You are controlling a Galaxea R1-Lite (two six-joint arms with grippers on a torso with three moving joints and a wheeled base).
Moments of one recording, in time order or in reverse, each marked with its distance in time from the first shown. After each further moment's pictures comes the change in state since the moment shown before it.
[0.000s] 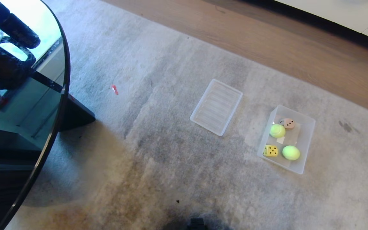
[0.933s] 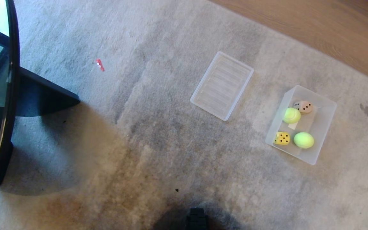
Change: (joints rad) left arm -0.001 0.000 0.000 0.001 -0.001 -0.001; right arm 0.000 0.000 0.000 0.000 0.000 0.000
